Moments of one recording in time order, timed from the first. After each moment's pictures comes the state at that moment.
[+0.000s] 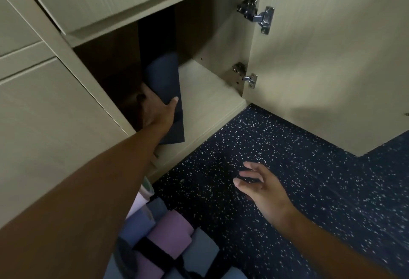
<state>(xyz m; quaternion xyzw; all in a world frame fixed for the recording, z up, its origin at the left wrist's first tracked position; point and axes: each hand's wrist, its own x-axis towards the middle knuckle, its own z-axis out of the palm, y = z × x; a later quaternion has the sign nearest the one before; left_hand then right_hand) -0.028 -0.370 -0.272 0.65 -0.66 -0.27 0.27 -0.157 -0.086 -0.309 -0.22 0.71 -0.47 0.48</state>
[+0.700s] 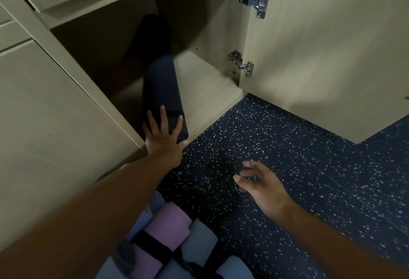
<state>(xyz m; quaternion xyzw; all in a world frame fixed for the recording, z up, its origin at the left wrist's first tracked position) -0.007 -0.307 -0.348 0.51 -0.84 0.06 -0.20 -0.158 -0.074 -0.333 -0.23 0.73 -0.43 0.48</state>
